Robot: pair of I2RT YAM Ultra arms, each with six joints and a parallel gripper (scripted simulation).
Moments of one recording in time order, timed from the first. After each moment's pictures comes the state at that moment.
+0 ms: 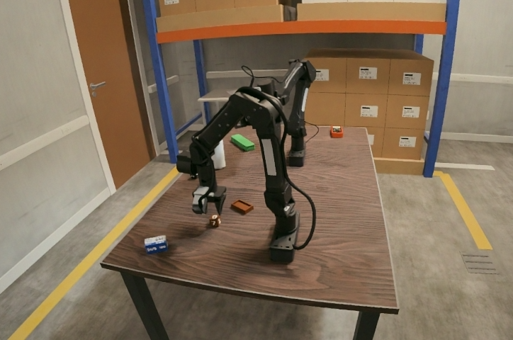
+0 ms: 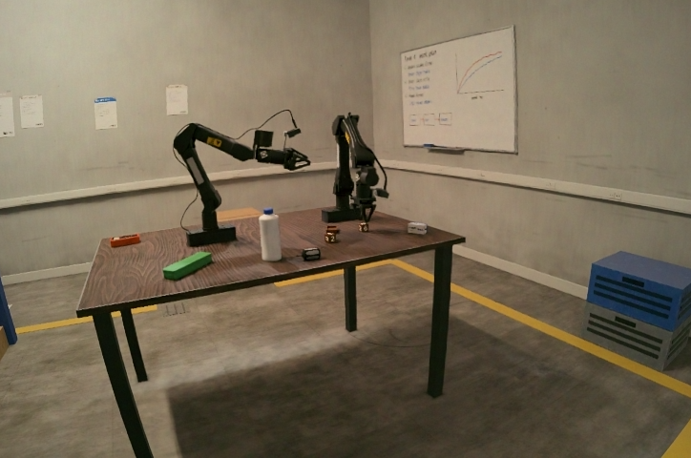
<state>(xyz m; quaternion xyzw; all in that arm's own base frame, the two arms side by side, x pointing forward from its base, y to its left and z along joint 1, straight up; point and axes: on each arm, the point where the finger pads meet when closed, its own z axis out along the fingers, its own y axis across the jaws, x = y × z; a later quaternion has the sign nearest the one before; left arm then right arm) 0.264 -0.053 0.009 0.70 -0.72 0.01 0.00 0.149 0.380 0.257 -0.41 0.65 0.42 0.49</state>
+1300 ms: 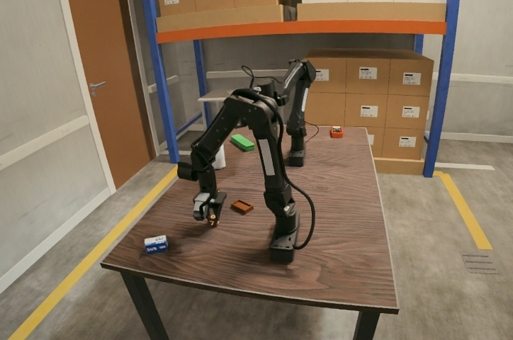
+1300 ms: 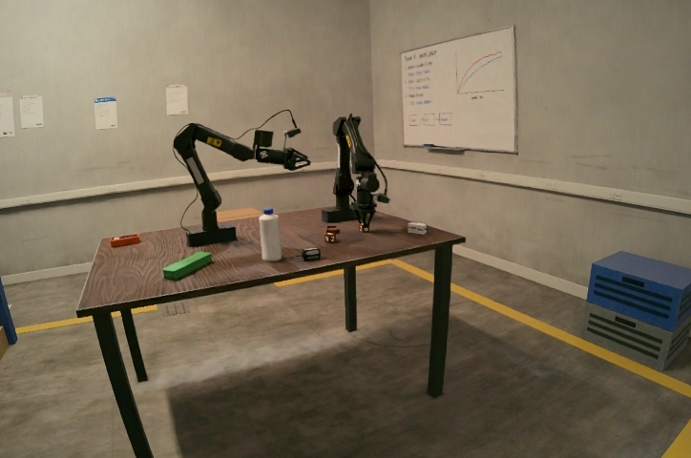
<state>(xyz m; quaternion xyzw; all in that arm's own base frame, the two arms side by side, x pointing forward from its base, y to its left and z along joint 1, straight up) 0.265 -0.051 -0.014 0.70 -0.72 0.01 0.00 0.149 0.380 0.258 -0.41 0.65 0.42 0.49</state>
